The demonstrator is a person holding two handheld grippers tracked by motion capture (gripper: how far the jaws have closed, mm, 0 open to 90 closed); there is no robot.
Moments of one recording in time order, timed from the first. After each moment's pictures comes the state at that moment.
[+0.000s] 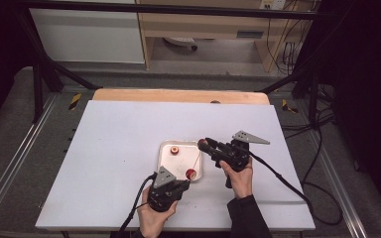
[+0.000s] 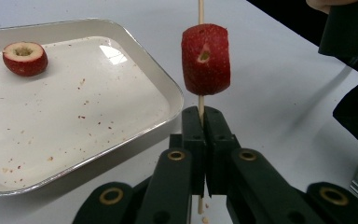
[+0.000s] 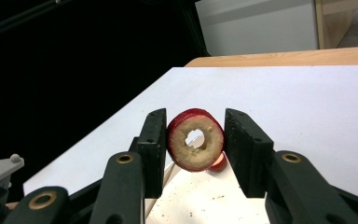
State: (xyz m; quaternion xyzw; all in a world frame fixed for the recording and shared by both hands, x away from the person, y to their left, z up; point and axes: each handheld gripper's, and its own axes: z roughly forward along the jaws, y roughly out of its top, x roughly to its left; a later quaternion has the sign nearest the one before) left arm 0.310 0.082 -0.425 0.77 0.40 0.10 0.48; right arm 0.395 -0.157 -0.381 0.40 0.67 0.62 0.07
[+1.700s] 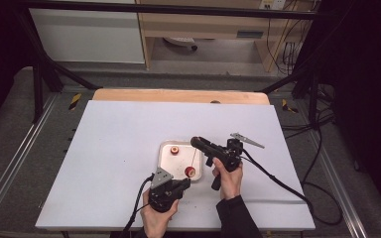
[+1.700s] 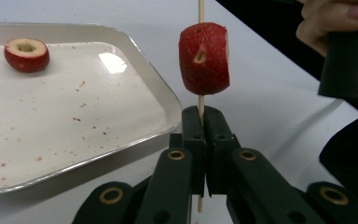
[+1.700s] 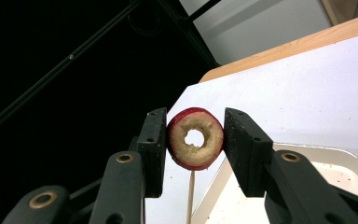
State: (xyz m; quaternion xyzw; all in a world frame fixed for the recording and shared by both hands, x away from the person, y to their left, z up) left arm 0.309 0.080 -0.433 0.72 0.45 0.07 0.53; right arm 0.394 -0.136 -0.389 0.48 0.57 0.66 -0.01
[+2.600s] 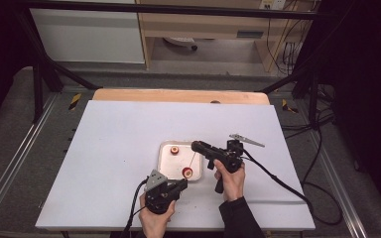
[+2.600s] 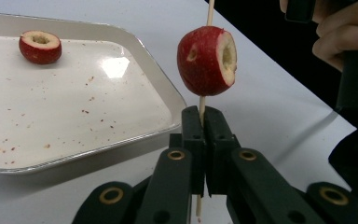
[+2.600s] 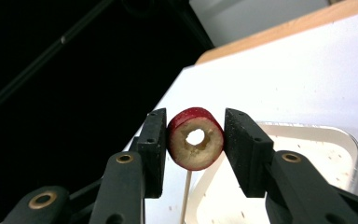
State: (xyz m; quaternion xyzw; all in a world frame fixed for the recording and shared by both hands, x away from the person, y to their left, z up) left arm 0.304 0.091 -0.439 0.71 0.45 0.09 0.54; right arm 0.392 -0.141 -0.386 0.49 0.61 0.63 -0.03
